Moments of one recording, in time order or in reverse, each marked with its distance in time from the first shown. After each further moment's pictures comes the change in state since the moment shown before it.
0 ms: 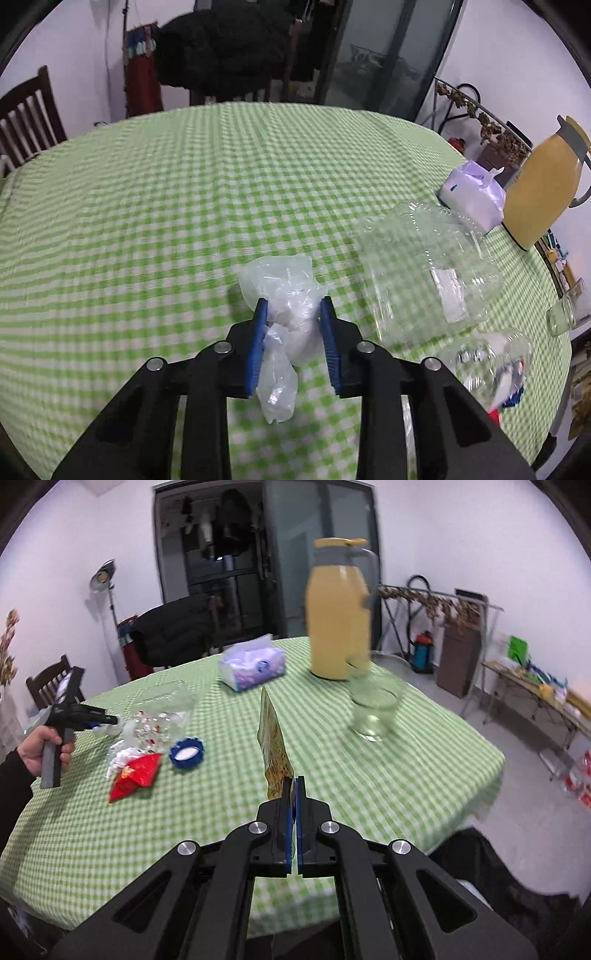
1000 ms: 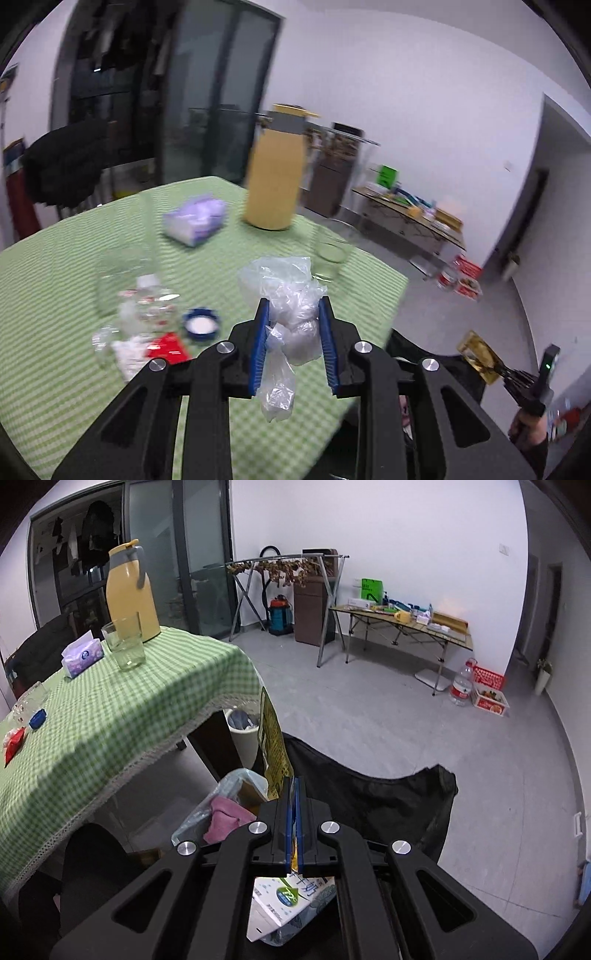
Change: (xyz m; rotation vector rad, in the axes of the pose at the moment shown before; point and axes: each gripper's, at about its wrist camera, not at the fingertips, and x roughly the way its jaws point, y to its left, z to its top) left arm -0.226 -0.234 -0.158 0.413 -0.226 -0.457; right arm -0.140 -0.209 -0.149 0.260 0.071 -0.425
